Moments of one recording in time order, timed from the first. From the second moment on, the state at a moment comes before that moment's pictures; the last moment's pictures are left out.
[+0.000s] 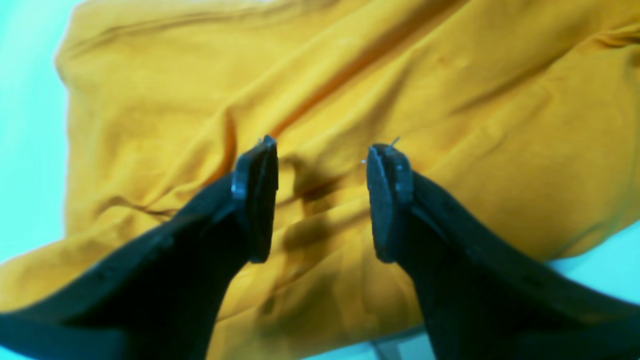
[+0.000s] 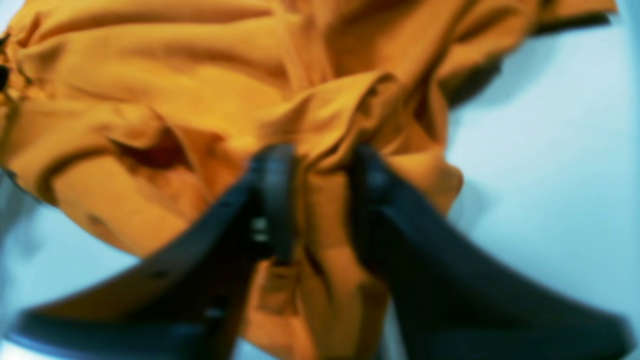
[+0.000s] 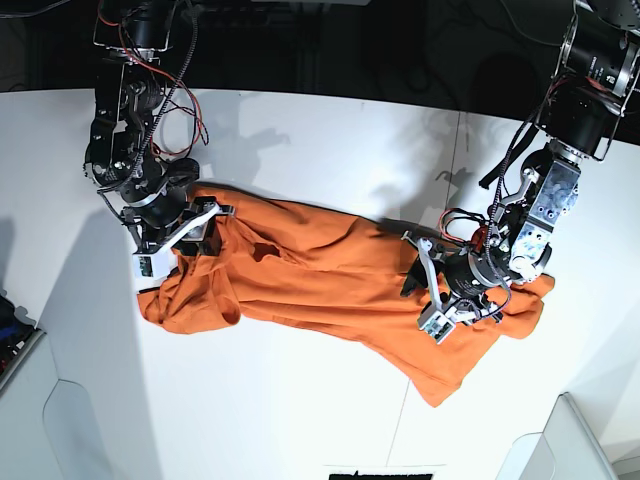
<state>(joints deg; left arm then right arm) -18.4 -28.3 27.2 76.4 -18.5 -16.5 28.2 1.1 0.3 10.1 84.6 17.2 19.9 -39.2</state>
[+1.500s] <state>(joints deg) -18.4 -32.2 23.3 79.9 -20.9 -16.6 32.4 -0.7 1.0 9.6 90.4 10.9 17.8 -38.7</state>
